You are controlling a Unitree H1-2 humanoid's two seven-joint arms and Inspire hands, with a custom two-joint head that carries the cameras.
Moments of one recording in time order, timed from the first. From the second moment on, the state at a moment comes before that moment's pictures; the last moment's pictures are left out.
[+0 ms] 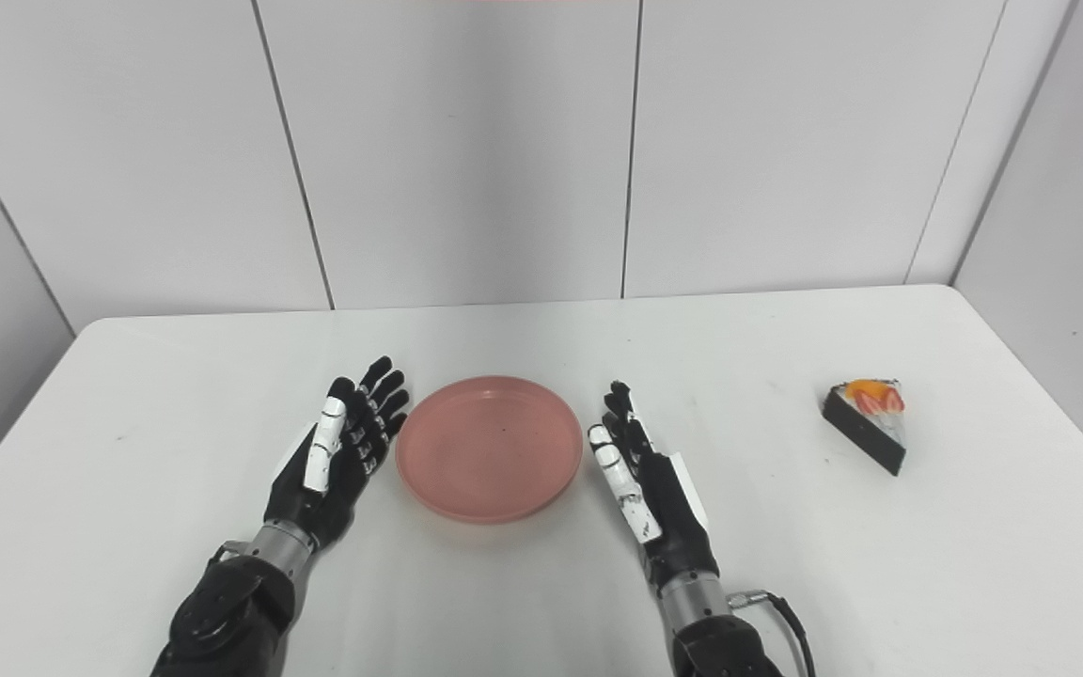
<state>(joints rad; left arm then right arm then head) -0.42 0.07 0.05 0.48 -0.25 -0.11 -0.31 -0.22 0.02 0.06 0.15 -0.03 -0.07 0.05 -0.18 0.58</state>
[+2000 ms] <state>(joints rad) -0.52 0.06 0.18 0.64 -0.37 -0.10 -0.35 -0.42 -0.25 -0.16 0.01 -0.41 0.27 -0.25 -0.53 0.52</state>
